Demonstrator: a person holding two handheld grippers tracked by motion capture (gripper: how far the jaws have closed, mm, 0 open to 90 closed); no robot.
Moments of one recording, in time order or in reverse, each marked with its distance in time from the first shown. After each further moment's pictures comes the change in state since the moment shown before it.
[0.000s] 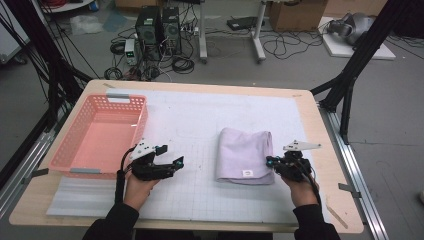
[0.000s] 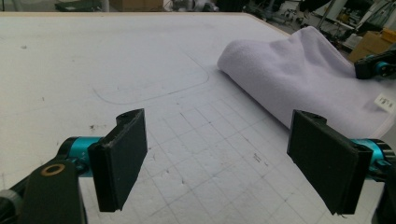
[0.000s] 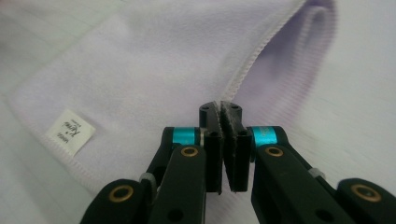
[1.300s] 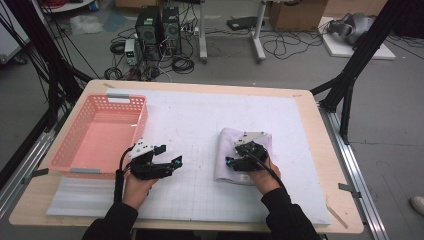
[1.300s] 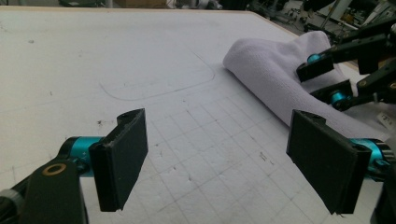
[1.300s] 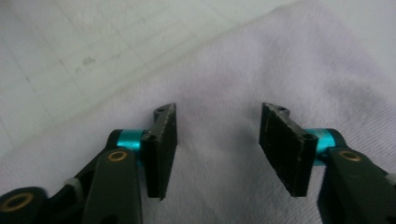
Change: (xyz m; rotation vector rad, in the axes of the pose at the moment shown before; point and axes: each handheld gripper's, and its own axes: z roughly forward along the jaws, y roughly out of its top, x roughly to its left) left arm 0.004 0.000 -0.001 0.008 0.009 -0.014; right arm 0.068 0.051 0.079 0.079 0.062 -0.300
